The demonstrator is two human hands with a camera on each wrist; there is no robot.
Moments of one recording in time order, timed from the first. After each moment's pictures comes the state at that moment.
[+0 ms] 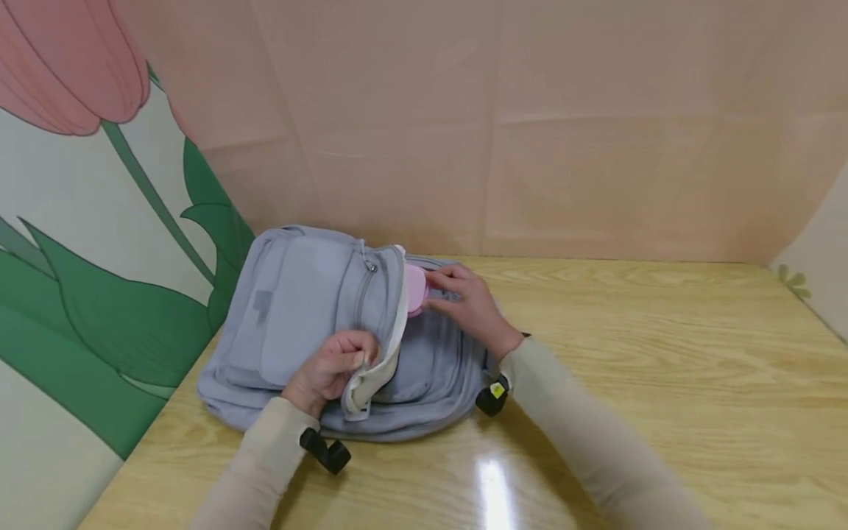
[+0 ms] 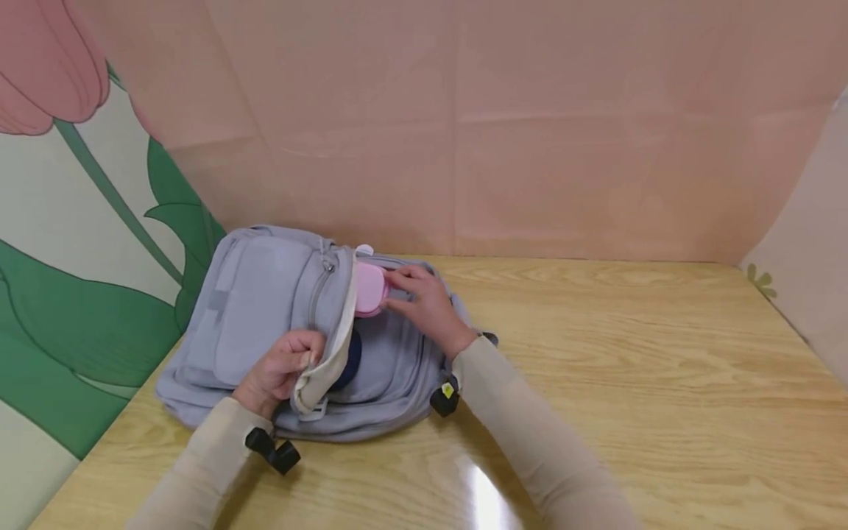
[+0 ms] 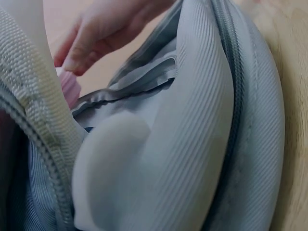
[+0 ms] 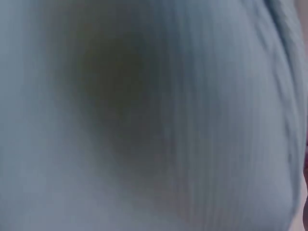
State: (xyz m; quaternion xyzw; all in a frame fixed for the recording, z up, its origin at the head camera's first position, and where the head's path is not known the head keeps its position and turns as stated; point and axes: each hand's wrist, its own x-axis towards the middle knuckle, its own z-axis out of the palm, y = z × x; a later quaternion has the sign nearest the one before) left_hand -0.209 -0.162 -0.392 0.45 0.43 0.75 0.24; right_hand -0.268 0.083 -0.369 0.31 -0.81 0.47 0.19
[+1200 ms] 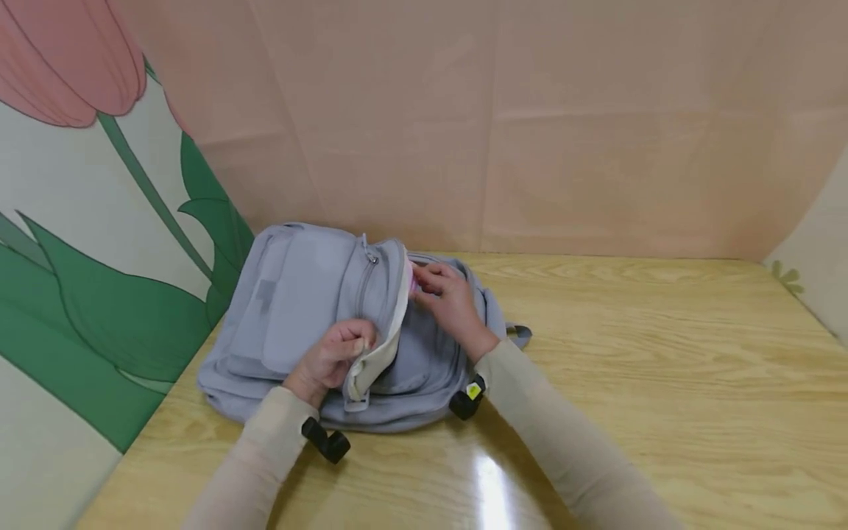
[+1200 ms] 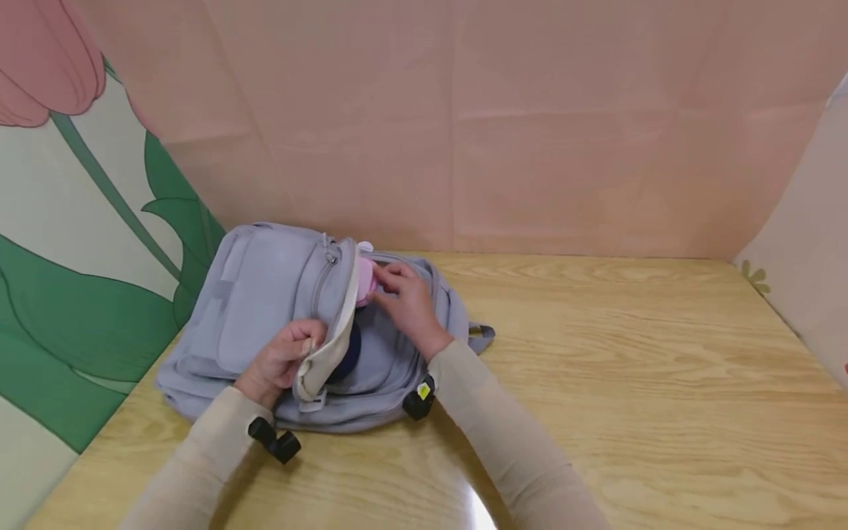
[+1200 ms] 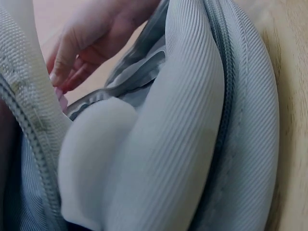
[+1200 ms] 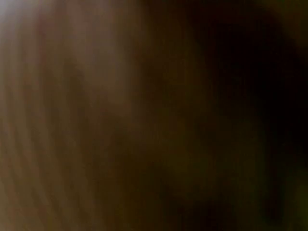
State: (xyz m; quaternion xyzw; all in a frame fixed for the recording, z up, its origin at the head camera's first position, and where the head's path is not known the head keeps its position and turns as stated) left_hand -0.217 -0.164 -0.386 0.45 0.45 0.75 0.19; right_hand -0.274 0.044 -0.373 0.22 -0.79 0.56 0.15
